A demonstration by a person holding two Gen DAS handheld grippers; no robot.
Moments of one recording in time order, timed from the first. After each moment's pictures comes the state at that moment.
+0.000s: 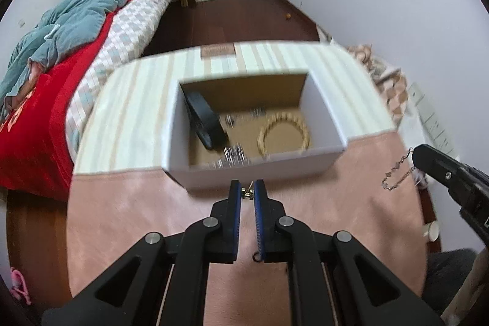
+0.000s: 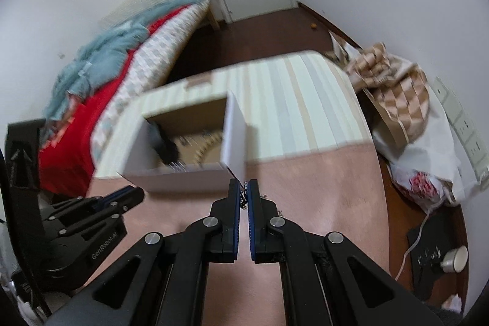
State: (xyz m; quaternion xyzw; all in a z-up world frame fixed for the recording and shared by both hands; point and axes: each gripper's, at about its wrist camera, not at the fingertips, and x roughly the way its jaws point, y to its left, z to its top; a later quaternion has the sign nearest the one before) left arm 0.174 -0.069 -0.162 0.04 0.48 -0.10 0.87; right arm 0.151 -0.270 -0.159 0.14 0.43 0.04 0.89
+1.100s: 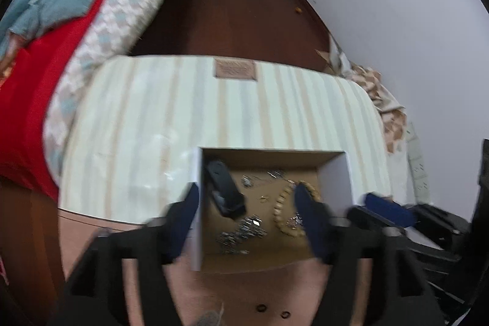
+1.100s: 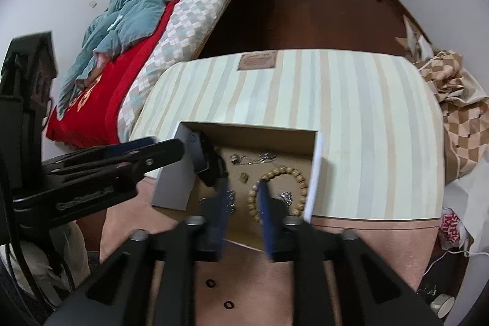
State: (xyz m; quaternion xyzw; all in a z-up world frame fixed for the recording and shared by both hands) left arm 0.295 -0.029 -0.151 -0.05 0.54 -0.10 0.83; right arm 0.292 -0.215 -0.172 0.10 0.54 0.16 0.82
